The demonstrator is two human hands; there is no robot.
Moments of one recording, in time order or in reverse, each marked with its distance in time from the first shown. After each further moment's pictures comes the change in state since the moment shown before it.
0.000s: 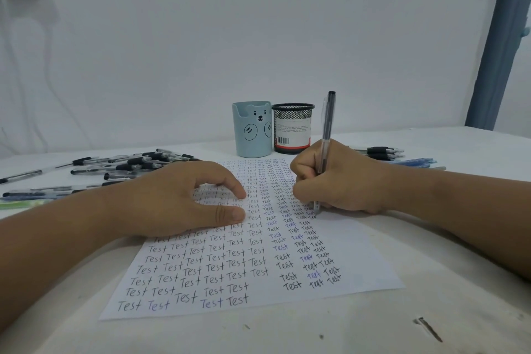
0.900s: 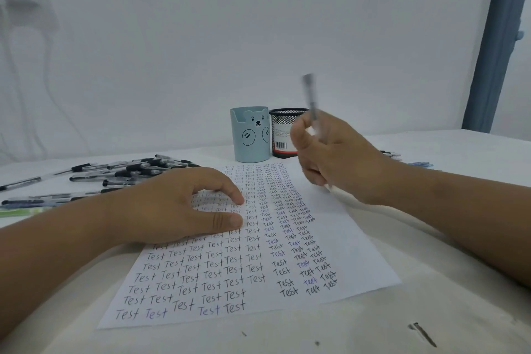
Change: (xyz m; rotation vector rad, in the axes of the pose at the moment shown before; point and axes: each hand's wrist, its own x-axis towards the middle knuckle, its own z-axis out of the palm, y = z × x) left_hand -0.001 0.003 0.000 -0.023 -0.003 -0.016; right_hand 0.008 -0.008 -0.009 0.322 0.215 -0.077
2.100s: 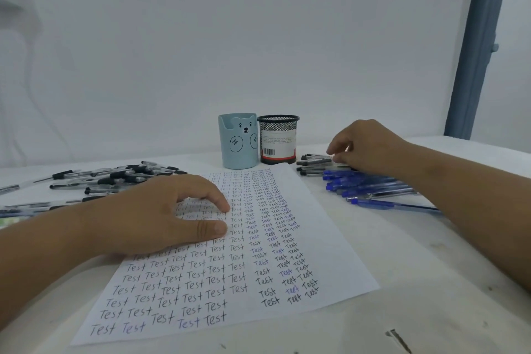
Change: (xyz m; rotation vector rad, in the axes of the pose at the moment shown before) left_hand 0.000 0.001 0.000 0.038 0.004 0.006; right_hand 0.023 0.032 -0.100 -1.107 0.122 0.219
